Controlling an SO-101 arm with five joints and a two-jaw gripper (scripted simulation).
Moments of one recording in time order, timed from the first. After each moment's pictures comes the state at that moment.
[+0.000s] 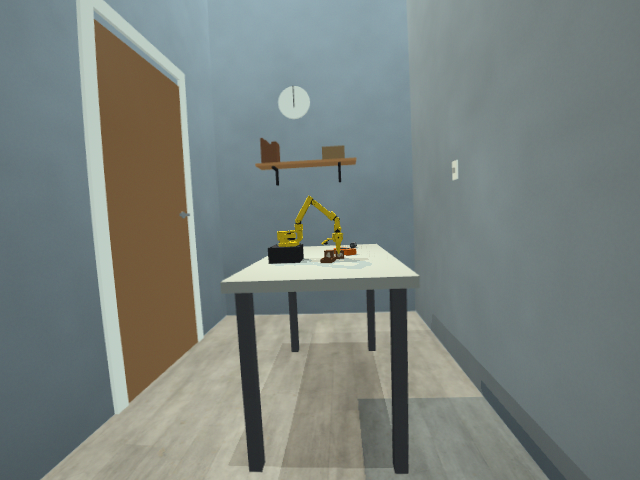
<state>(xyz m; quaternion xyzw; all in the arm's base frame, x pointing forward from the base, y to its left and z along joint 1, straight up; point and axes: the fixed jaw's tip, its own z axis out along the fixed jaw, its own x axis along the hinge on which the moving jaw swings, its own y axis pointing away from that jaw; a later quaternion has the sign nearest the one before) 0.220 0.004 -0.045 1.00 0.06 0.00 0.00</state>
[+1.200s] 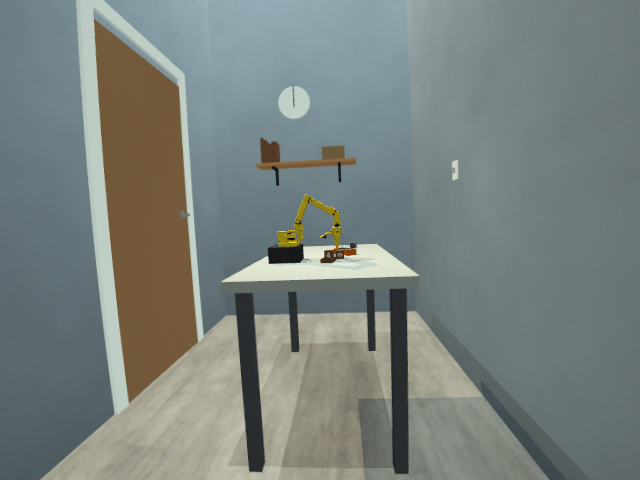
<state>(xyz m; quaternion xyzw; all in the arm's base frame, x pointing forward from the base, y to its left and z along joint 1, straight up) 0.213 0.004 -0.017 1.00 0.06 -0.02 0.00</state>
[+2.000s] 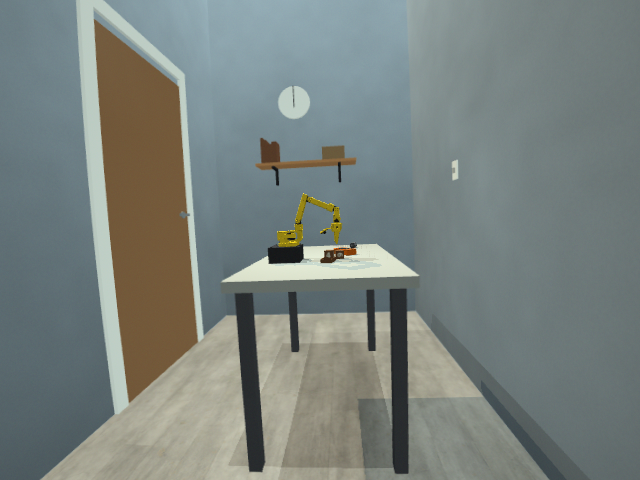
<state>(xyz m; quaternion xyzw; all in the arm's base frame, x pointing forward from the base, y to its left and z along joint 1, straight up) 0.212 0.004 0.005 1.00 0.06 -0.02 0.00</state>
